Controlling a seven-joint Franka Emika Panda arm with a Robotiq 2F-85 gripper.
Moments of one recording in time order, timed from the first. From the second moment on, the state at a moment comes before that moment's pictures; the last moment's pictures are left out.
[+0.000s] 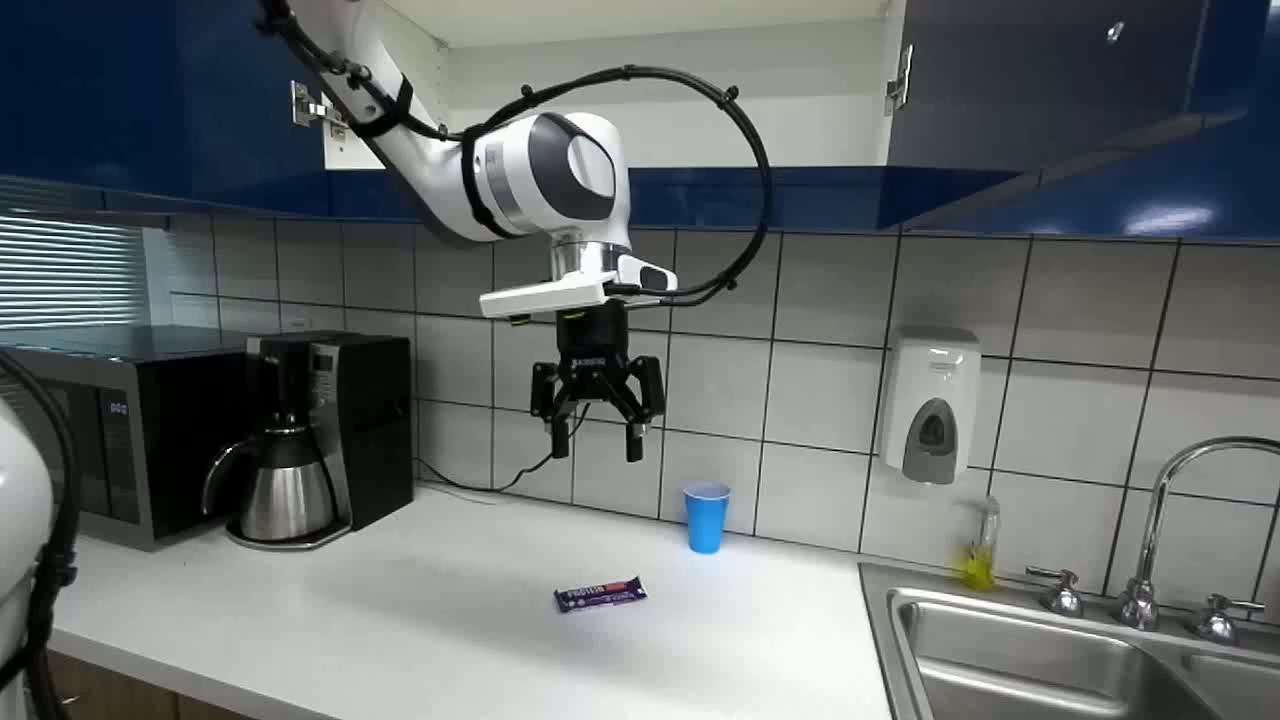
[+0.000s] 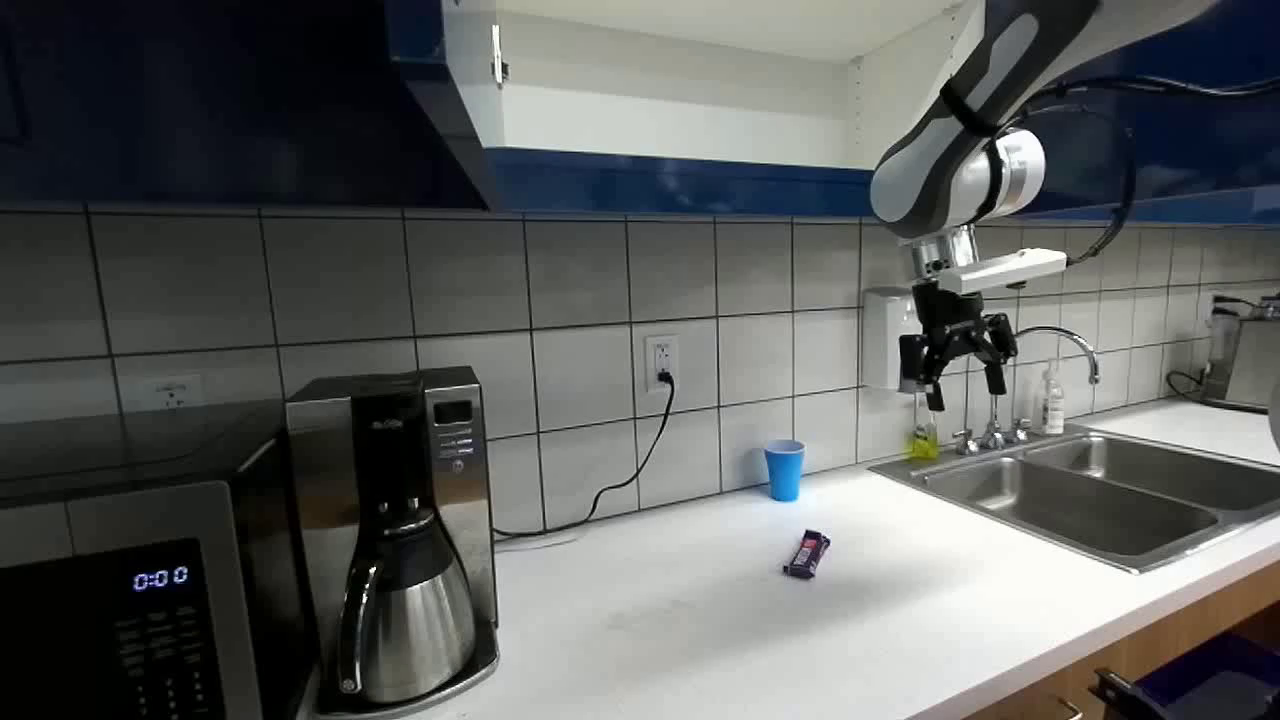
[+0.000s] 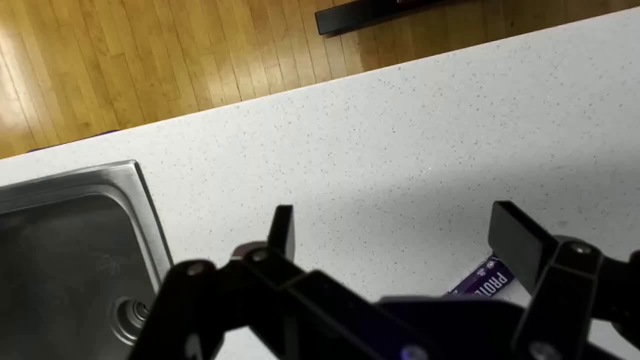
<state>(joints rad) -0.18 -0.19 -0.13 -2.37 -0.24 2.07 -0.03</state>
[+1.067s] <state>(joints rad) -0.17 0.07 -0.14 -2.41 -0.22 2.33 0.03</state>
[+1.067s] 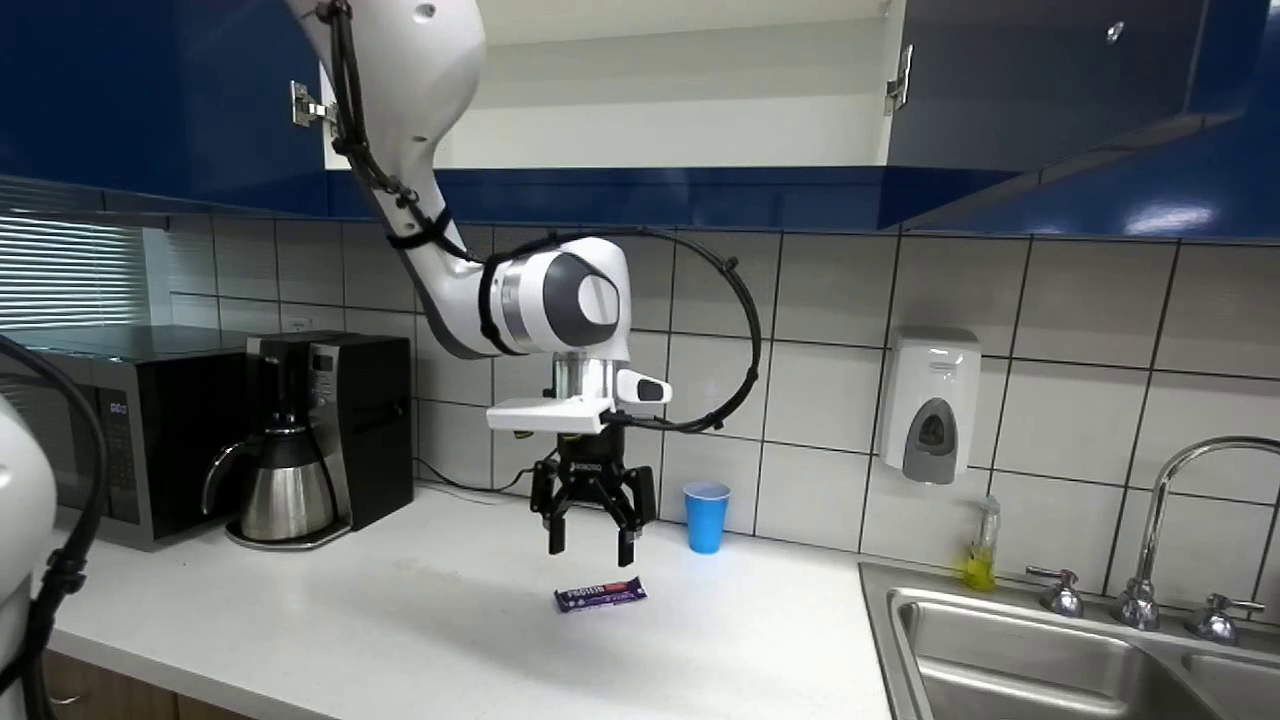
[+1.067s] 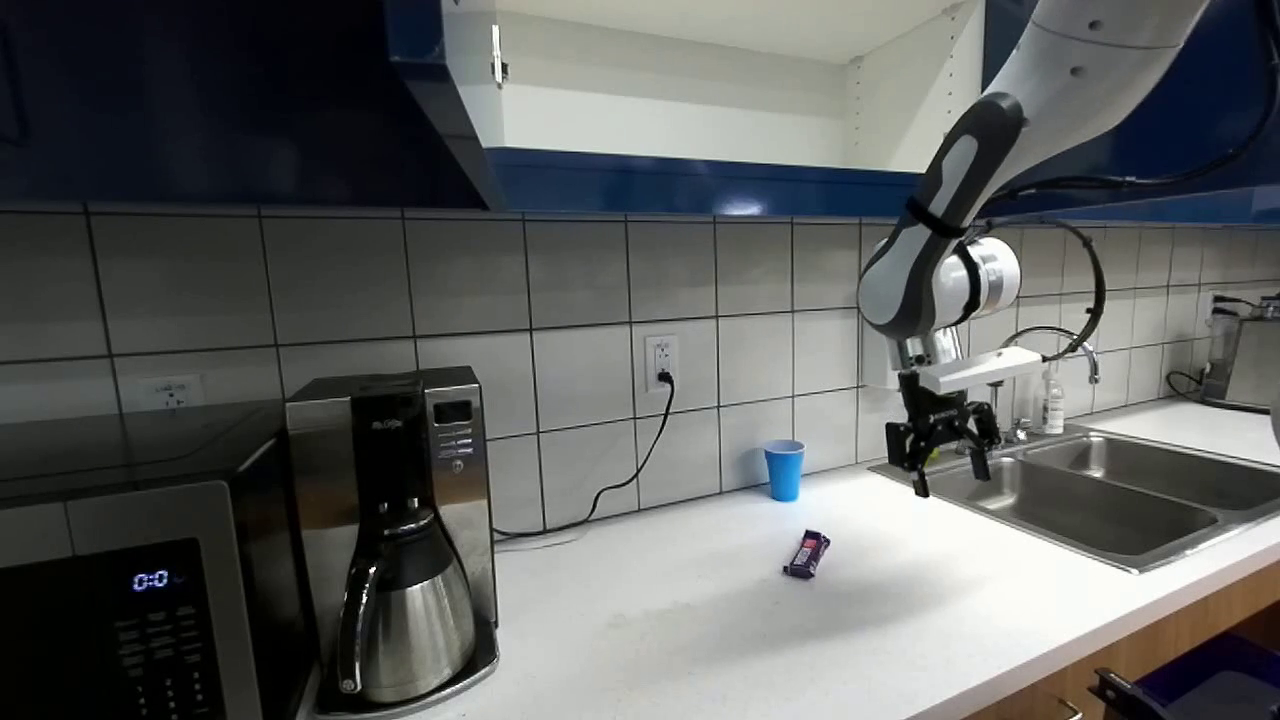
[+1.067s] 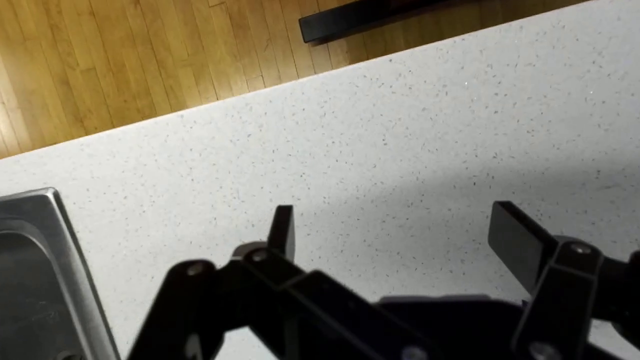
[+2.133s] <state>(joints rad) 0.00 0.46 -0.15 -2.22 -0.11 2.59 0.38</state>
